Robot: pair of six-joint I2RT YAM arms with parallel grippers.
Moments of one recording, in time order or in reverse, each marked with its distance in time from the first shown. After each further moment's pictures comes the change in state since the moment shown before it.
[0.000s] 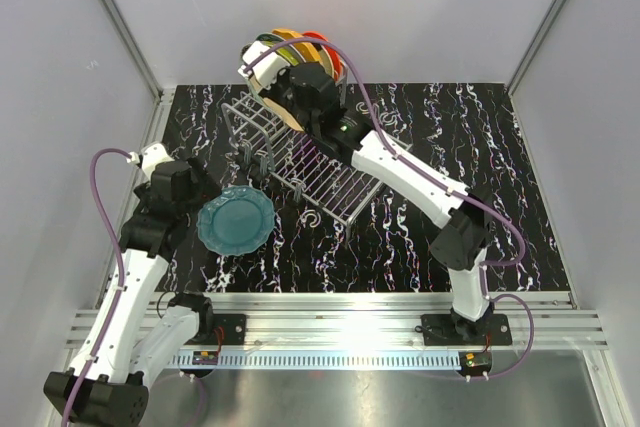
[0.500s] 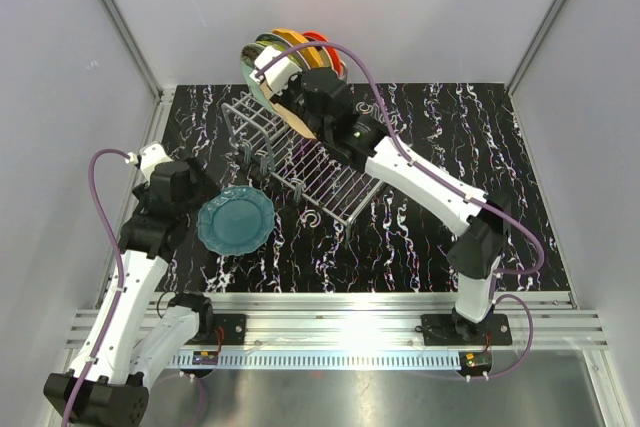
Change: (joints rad) left arm 0.000 -0.006 0.000 -0.001 -0.017 0.000; right arm 0.000 -0.111 -0.132 -0.011 0.014 0.021
